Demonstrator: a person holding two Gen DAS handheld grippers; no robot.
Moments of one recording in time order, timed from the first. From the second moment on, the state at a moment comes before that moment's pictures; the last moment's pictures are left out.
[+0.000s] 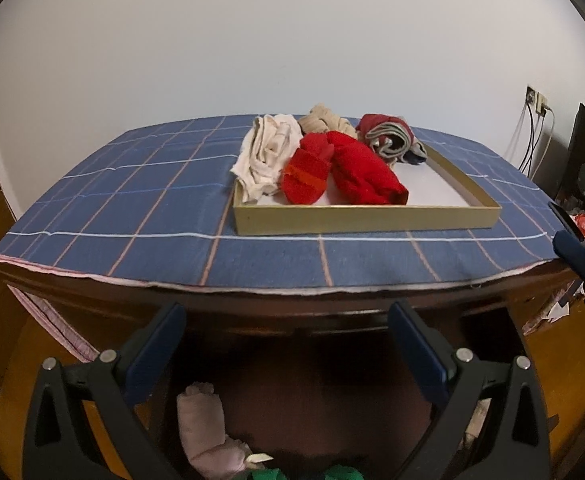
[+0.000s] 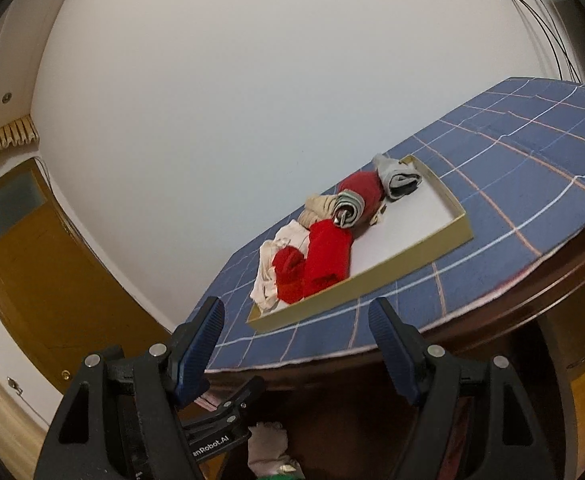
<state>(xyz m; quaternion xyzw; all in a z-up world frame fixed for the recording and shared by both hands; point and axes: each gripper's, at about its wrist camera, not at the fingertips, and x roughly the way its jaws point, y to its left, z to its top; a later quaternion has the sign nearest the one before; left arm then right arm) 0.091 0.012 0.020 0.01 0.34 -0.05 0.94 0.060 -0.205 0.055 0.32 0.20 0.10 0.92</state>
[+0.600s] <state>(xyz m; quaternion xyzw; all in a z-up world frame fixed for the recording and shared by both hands) 0.044 0.010 0.016 0.04 0.34 -0.06 0.94 0.004 -0.197 0.036 0.25 0.23 0.04 0.94</state>
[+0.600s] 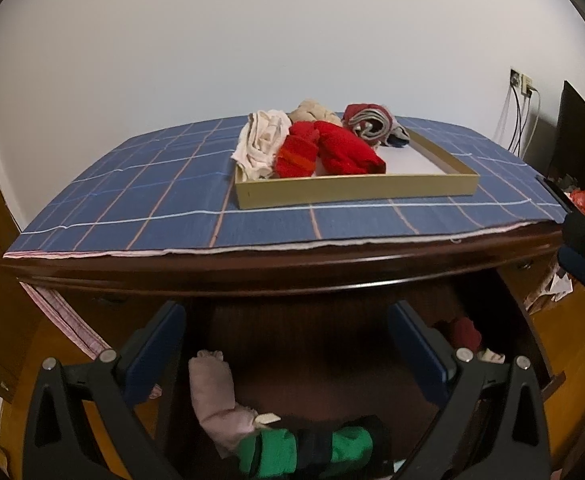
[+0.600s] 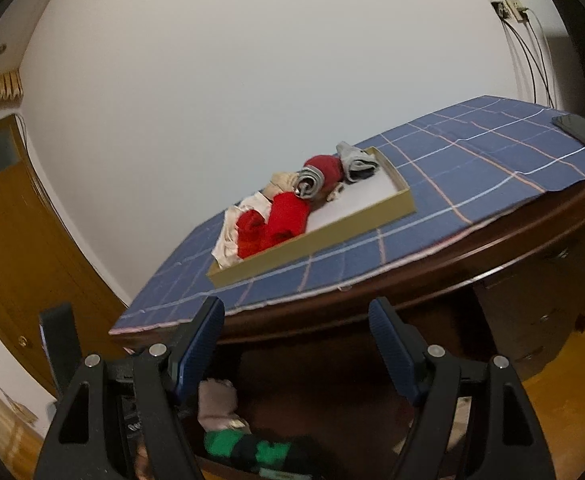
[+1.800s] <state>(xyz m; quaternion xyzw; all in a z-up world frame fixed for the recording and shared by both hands) 0.034 0.072 -0.040 0.10 0.42 -0.13 0.89 -0.006 -0.218 -0.051 0.25 0.38 0.07 0.89</state>
